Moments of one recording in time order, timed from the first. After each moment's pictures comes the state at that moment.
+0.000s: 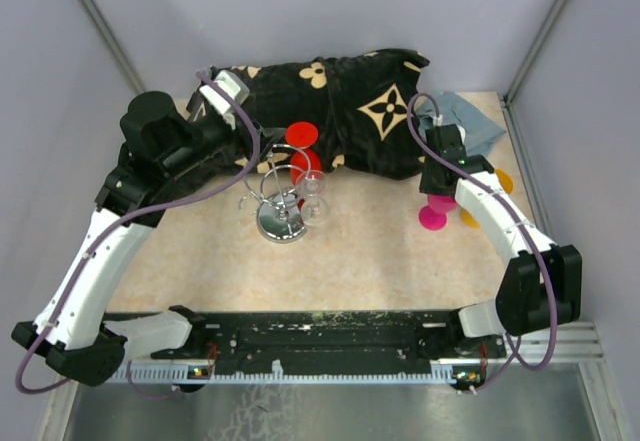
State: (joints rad) left arm -0.52 1.15 1.52 -0.40 0.29 0.23; right arm 0.23 1.39 1.12 -0.67 0.23 0.35
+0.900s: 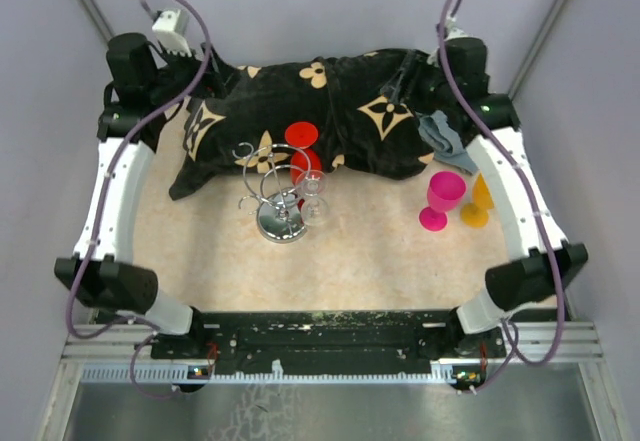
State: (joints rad) left arm -0.15 1.47 1.76 -0.39 0.41 -0.10; right arm 0.26 1.49 1.82 -0.71 -0.12 0.48
